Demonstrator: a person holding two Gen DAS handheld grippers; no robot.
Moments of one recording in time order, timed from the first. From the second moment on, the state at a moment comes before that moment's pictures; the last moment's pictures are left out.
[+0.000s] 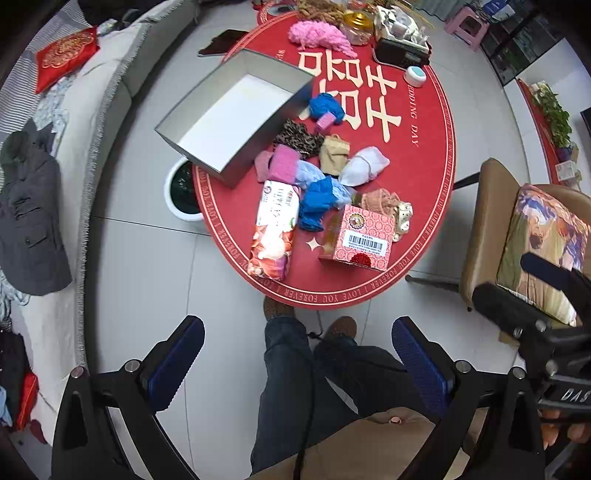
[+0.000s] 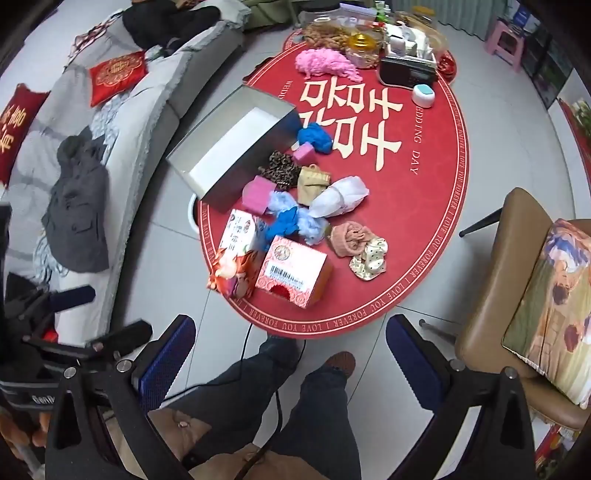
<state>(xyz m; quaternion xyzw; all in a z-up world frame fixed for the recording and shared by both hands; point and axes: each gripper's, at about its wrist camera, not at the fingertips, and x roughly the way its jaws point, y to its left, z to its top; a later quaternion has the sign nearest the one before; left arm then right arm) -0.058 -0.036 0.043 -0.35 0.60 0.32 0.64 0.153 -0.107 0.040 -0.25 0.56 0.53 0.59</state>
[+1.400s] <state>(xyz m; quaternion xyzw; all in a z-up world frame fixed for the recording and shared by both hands) -0.023 0.096 -0.035 -0.28 0.71 0.23 0.61 0.195 -0.038 -0.028 -0.18 0.70 0.34 0.60</state>
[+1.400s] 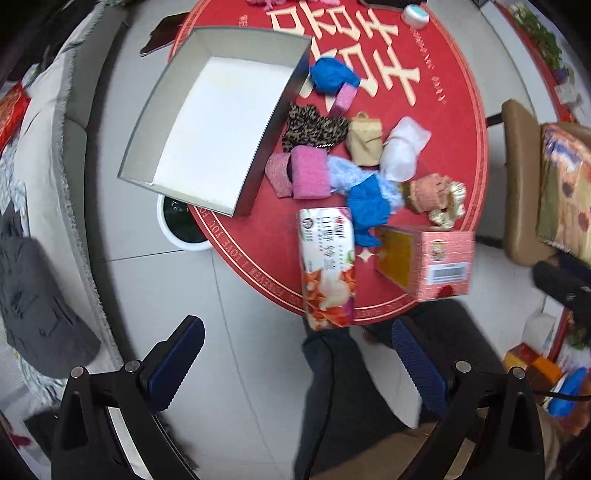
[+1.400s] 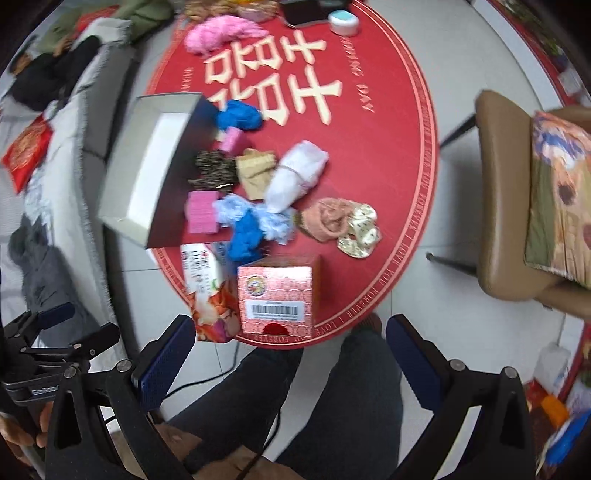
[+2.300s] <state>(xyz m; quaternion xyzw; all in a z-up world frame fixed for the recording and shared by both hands) 0.045 0.129 -0.130 -0.33 0.72 0.27 0.54 0.269 -0.026 -0.116 -0.22 0.74 0.30 0.56</state>
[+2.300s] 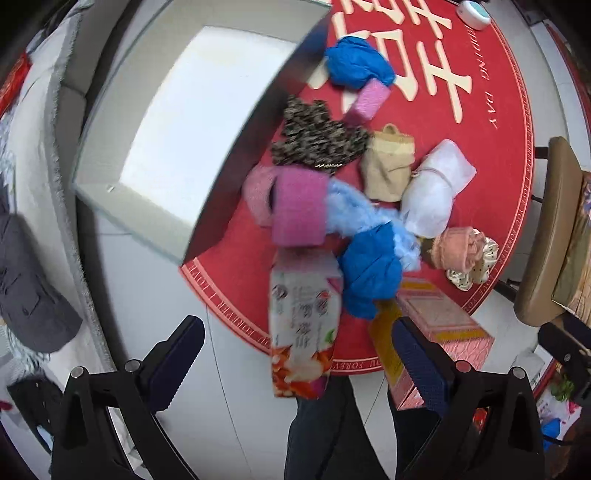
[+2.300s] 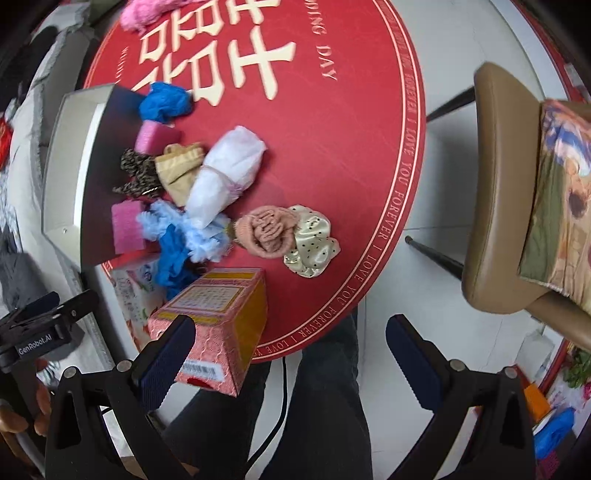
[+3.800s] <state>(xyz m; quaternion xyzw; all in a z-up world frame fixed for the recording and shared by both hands) 0.255 0.043 -0.288 -0.07 0.78 0.14 0.61 0.286 -0.036 -0.294 -0.17 0.78 0.29 0.54</state>
